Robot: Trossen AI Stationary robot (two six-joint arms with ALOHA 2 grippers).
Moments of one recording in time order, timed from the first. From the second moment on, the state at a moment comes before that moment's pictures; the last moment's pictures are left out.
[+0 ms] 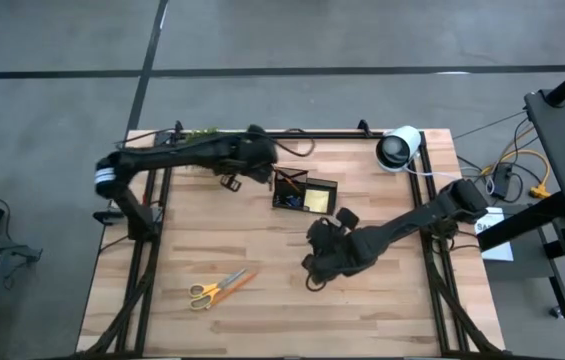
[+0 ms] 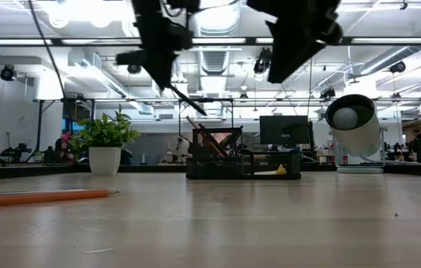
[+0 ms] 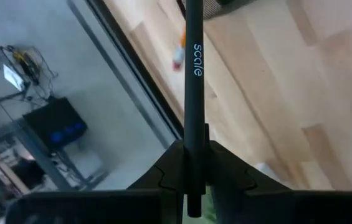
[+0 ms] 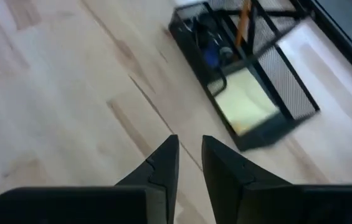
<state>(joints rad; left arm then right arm) 0.23 1.66 1.59 -1.11 -0.54 0.90 0.41 1.82 1.47 -1.05 0.66 0.97</state>
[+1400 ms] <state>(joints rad) -0.47 1.25 1.01 -0.75 -0.24 -0.78 0.20 1.96 1.40 -0.23 -0.13 0.16</state>
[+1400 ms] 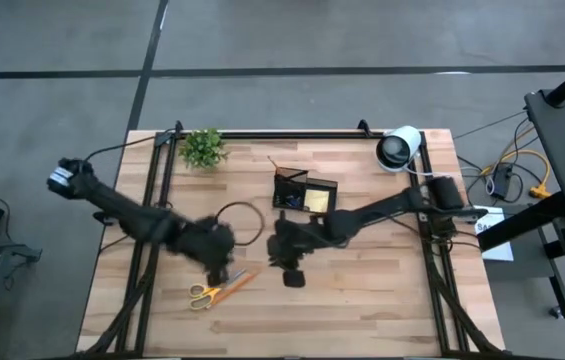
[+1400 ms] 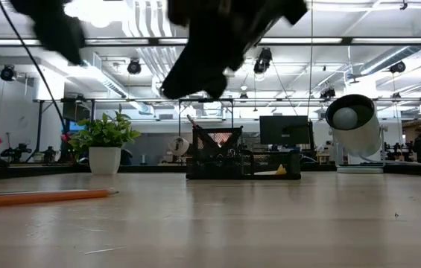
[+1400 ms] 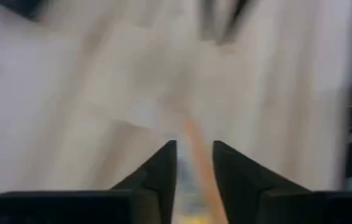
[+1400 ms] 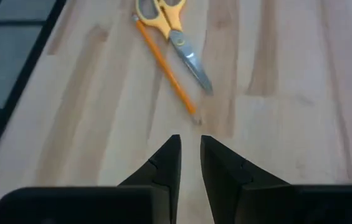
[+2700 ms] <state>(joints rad) -0.91 1.51 0.85 -0.41 -0.30 -1.43 0.17 2.35 1.84 -0.38 -0.24 -0.15</state>
